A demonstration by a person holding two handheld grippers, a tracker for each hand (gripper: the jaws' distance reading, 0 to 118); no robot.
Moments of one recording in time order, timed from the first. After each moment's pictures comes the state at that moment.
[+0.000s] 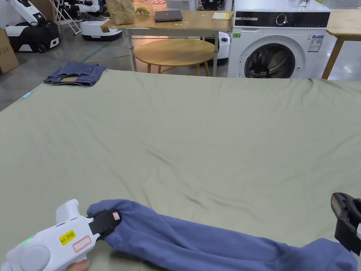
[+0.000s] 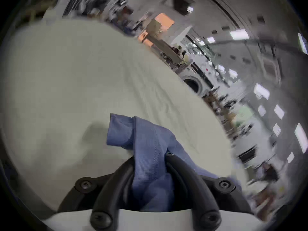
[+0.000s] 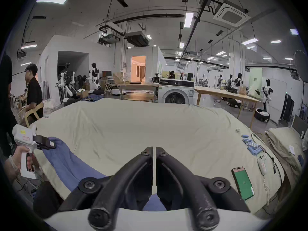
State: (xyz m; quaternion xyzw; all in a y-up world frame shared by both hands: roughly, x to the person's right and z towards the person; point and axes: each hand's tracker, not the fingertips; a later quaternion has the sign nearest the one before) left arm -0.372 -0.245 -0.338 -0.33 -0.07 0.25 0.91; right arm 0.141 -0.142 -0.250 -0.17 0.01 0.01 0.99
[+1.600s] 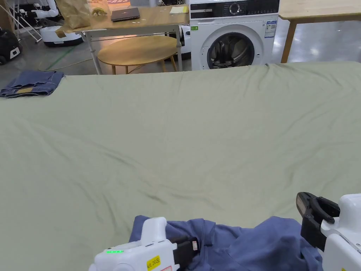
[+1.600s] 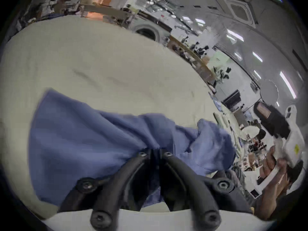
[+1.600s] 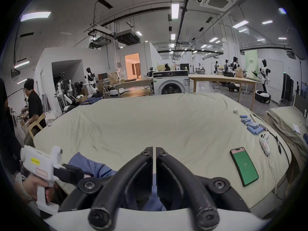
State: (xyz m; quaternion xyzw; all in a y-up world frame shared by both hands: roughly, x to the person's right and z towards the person) left arm -0.140 -0.259 -0.323 -0.42 -0.28 0.18 0.84; right arm 0.194 -0.163 -0.224 -0.19 0.01 -0.06 0.98
